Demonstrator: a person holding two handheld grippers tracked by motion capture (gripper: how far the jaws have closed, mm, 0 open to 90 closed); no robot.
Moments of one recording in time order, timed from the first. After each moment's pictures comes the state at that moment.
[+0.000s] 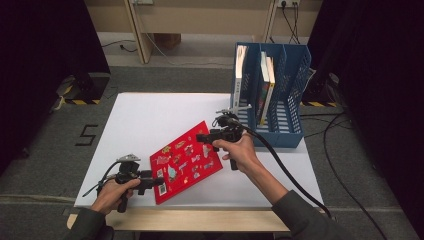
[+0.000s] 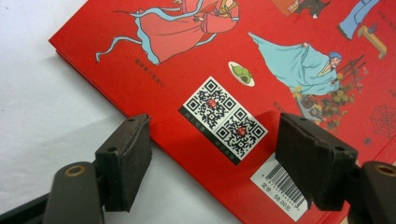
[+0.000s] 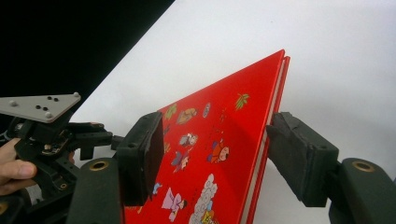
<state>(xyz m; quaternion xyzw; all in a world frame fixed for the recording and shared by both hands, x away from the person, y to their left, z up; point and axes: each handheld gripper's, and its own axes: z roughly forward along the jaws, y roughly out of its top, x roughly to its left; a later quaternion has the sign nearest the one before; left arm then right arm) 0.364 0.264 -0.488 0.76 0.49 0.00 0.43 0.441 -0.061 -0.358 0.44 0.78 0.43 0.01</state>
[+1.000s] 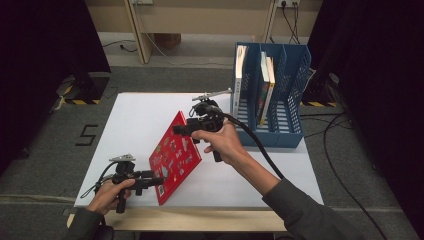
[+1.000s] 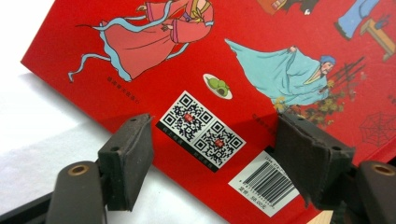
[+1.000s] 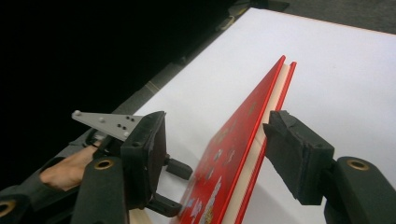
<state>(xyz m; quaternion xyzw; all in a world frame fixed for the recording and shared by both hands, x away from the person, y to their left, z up) 0.361 0.274 -0.486 0.74 0.47 -0.04 0.48 0.427 -0.010 -0.297 0.37 0.80 0.46 -0.01</state>
